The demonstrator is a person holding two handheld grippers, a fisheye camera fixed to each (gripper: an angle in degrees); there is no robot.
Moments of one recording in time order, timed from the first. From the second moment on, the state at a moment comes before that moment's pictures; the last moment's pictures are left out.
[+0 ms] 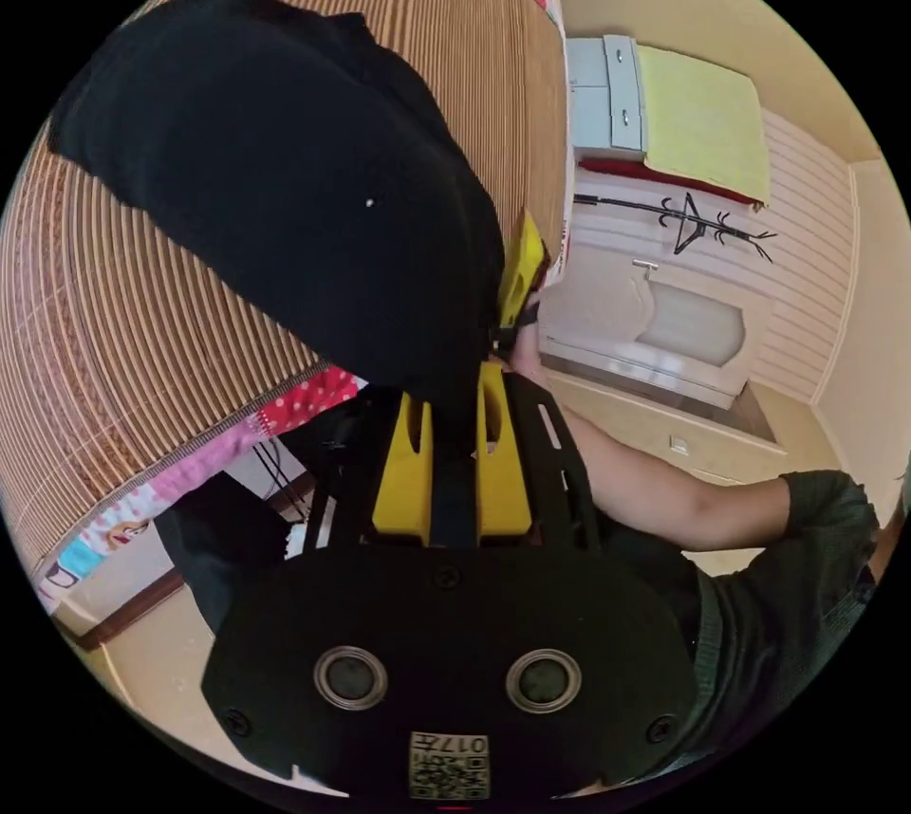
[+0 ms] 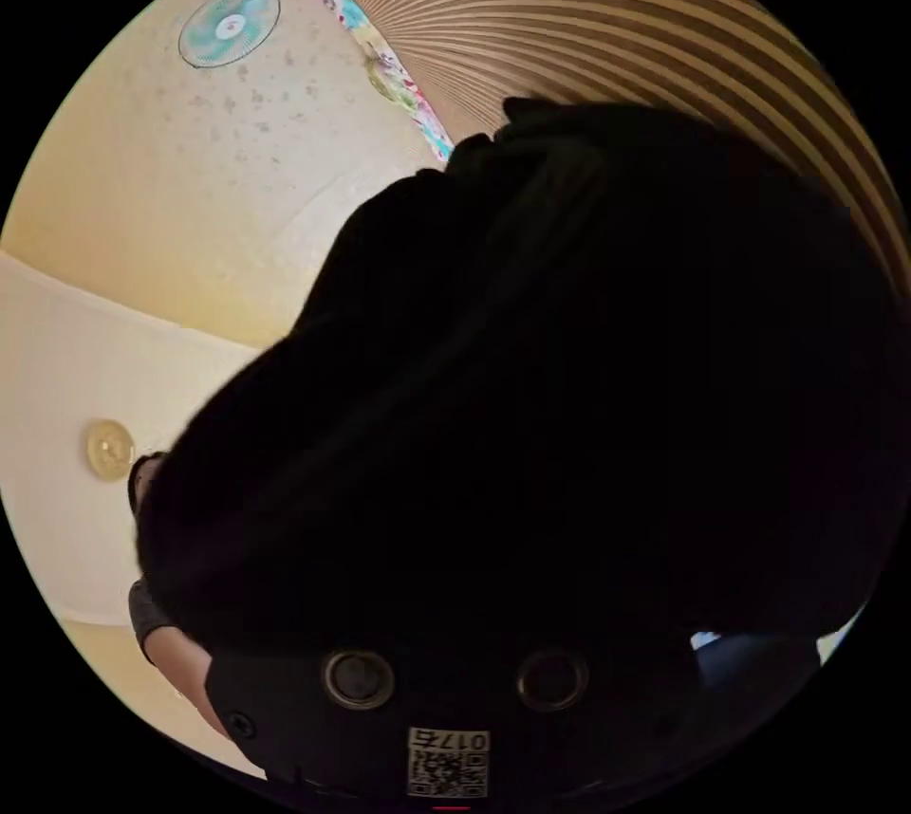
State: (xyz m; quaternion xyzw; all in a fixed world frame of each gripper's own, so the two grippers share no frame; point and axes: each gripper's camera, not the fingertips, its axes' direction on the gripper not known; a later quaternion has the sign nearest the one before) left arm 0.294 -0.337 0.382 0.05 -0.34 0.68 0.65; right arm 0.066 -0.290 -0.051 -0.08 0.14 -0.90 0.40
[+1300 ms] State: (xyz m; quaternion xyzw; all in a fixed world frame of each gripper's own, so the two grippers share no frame) left arm 0.293 -0.237 0.776 0.55 -0.44 0.61 0.38; right arm 0.189 -0.248 -0.354 0.16 0.00 -0.86 0.48
